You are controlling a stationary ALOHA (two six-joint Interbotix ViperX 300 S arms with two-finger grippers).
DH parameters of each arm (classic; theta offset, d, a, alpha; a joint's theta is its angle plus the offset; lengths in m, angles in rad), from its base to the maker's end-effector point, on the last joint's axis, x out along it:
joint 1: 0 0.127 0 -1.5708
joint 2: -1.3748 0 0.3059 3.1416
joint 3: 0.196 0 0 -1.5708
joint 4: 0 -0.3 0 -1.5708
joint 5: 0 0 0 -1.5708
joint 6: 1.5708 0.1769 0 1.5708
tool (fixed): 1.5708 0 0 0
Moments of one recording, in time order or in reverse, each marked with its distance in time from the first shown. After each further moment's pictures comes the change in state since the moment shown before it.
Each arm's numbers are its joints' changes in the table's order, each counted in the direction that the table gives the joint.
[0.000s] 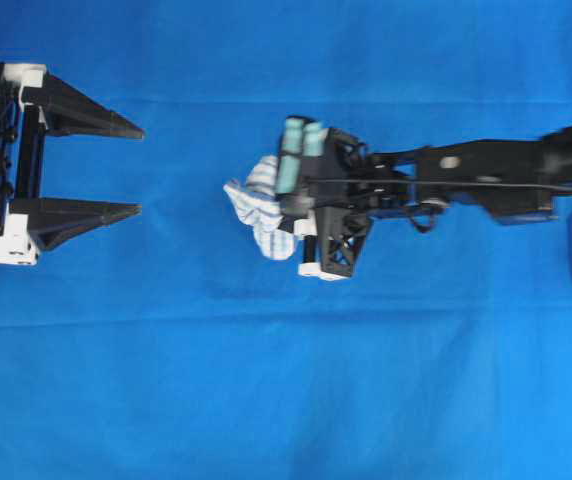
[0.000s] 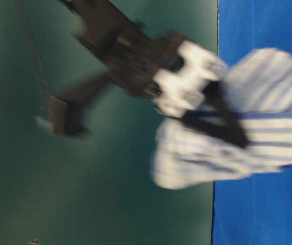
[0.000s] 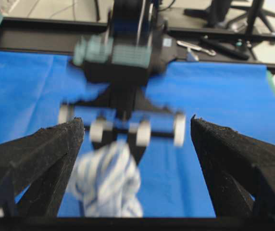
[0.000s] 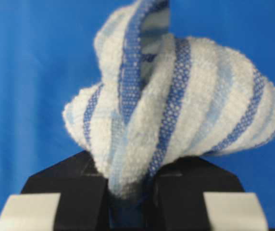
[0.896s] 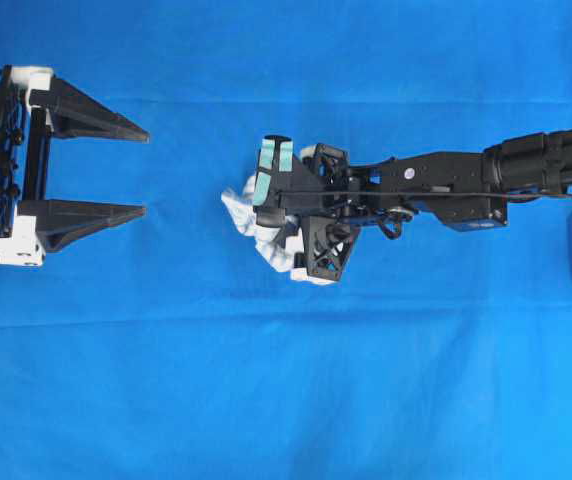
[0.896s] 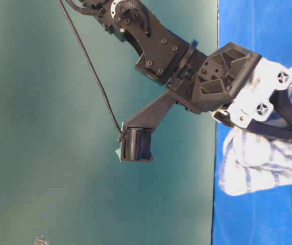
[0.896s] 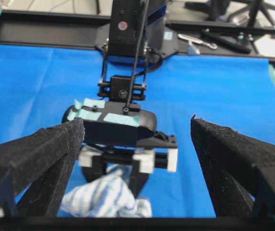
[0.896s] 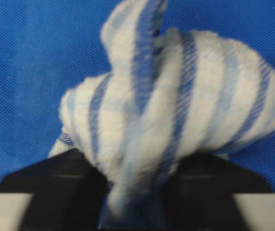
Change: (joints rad) left arm 0.000 0.020 0.000 -0.002 0.000 0.000; right arm -0.003 0.104 0.031 -0.002 0.025 0.017
